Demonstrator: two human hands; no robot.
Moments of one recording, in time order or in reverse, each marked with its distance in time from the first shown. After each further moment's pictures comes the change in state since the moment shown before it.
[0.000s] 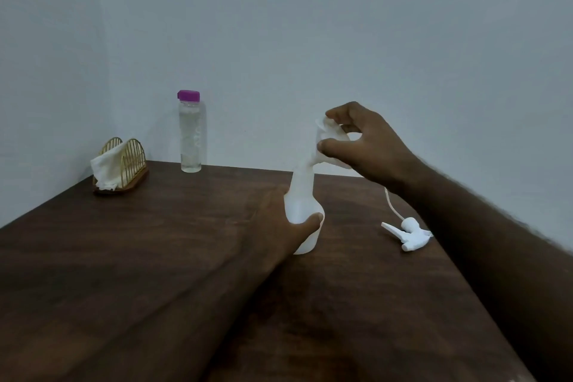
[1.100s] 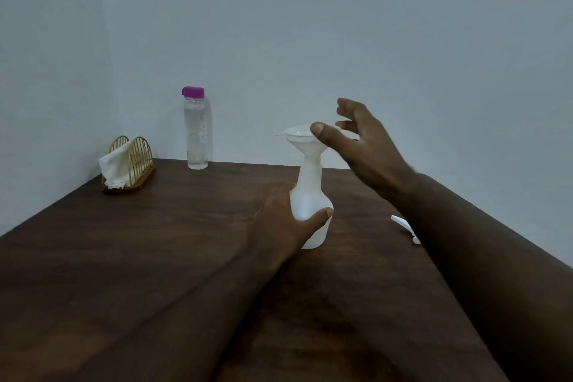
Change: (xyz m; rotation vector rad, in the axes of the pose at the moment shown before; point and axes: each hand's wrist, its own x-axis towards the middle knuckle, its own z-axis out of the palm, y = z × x) left_hand -0.006 -0.002 -0.007 0.005 0.013 0.046; right_hand -0.007 0.008 0.027 0.119 0.040 0.050
